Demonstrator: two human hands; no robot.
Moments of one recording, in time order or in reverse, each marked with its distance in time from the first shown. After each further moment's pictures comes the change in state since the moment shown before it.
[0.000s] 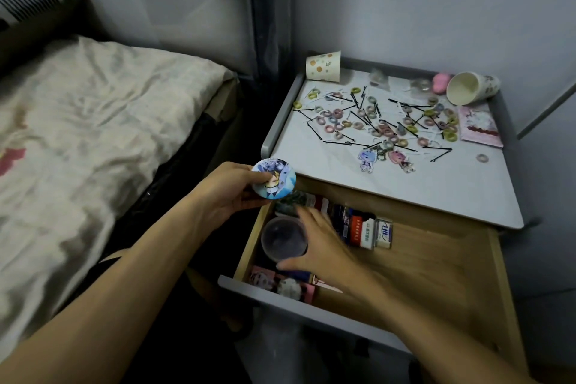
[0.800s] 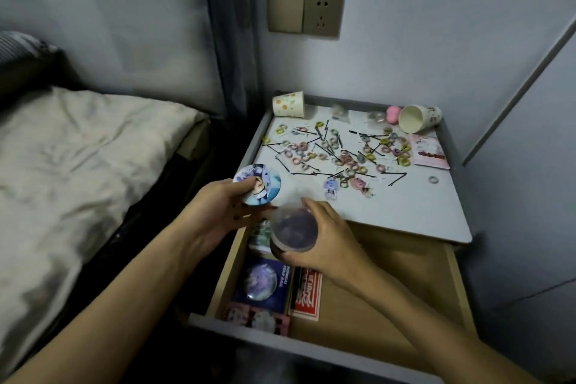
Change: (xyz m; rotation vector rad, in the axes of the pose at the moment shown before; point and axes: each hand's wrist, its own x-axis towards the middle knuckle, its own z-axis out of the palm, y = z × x) left_hand -0.027 0.029 0.042 -0.188 -0.140 0.058; right_hand -0.022 -0.012 -0.088 0.066 0.272 0.012
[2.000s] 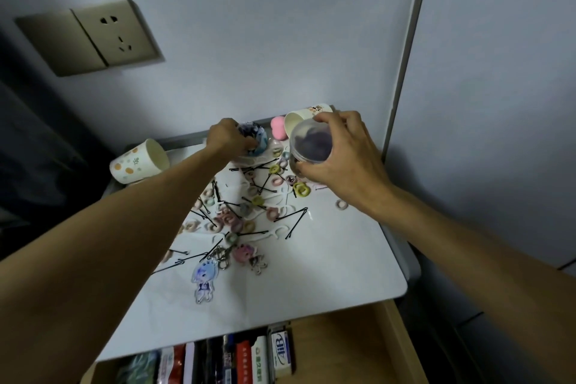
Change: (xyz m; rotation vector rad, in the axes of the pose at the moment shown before) left_hand 0.336 0.049 0.259 1.321 0.159 0.492; right_hand 0.105 0.168 -0.212 -0.215 0.629 0.108
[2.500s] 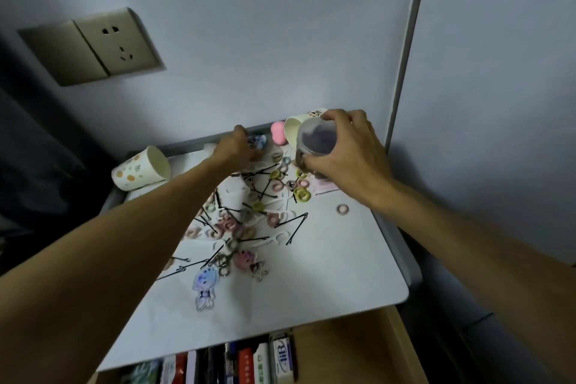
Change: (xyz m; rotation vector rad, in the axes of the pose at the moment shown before) left_hand -0.014 0.001 0.005 0.114 -0.067 0.147; right_hand 0.011 0.004 -0.003 -0.082 0.034 0.048
